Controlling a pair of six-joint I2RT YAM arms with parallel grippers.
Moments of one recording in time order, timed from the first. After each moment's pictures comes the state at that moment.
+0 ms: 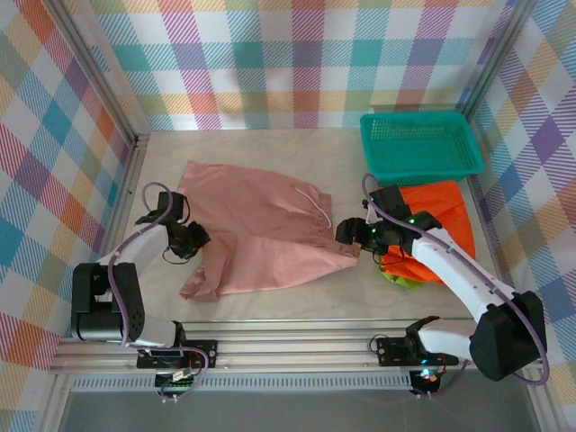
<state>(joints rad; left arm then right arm) 0.00 1.42 0.80 -0.58 0.22 -0.71 0.43 1.22 0.91 -0.74 -0.28 0.63</state>
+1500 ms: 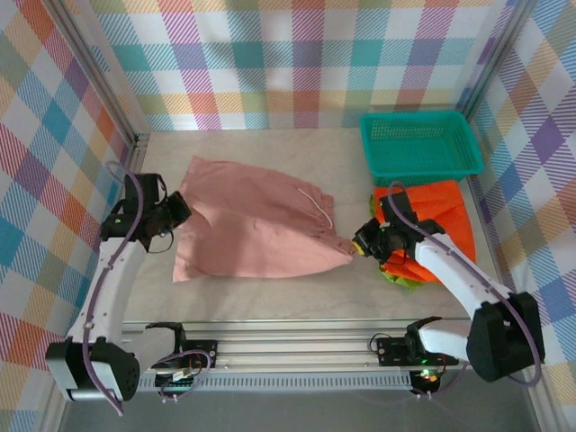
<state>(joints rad) 0.00 1.07 1.06 -0.77 0.12 -0.57 0.33 1.18 0.83 -0.66 -0.32 1.17</state>
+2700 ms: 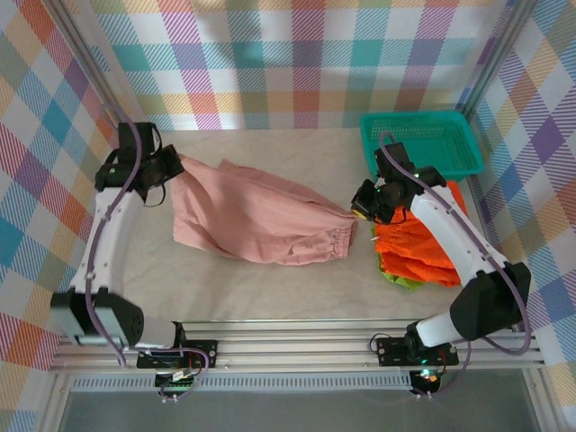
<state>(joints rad) 0.01 1.43 1.50 -0.81 -0.02 -0.42 0.33 1.46 1.36 -1.02 -0.26 0.86</state>
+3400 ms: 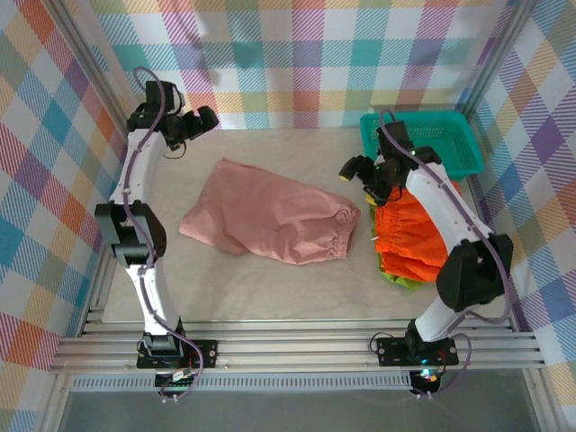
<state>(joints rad) 0.01 2.01 2.07 -0.83 0.23 -0.45 0.29 1.61 1.51 -0.94 -0.31 0.83</state>
